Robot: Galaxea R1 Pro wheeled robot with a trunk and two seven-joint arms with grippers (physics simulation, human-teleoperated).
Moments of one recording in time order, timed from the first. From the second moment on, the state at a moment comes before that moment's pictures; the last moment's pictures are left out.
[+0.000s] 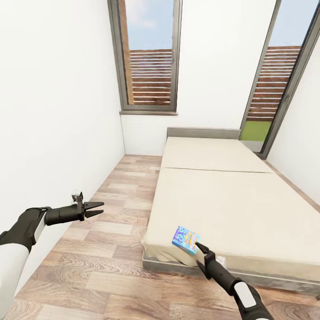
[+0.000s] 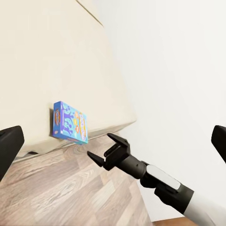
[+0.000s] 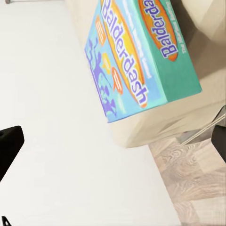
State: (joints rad) left arm -0.86 0.34 0.23 -0.62 -0.02 0.89 -1.52; right arm -0.48 0.08 -0.64 -0.54 -0.57 0.63 0.62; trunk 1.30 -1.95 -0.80
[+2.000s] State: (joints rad) left arm -0.86 0.34 0.23 -0.62 -0.02 0.88 -1.52; right arm -0.47 0.06 -0.71 -0.54 -0.61 0.69 0.77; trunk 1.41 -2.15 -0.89
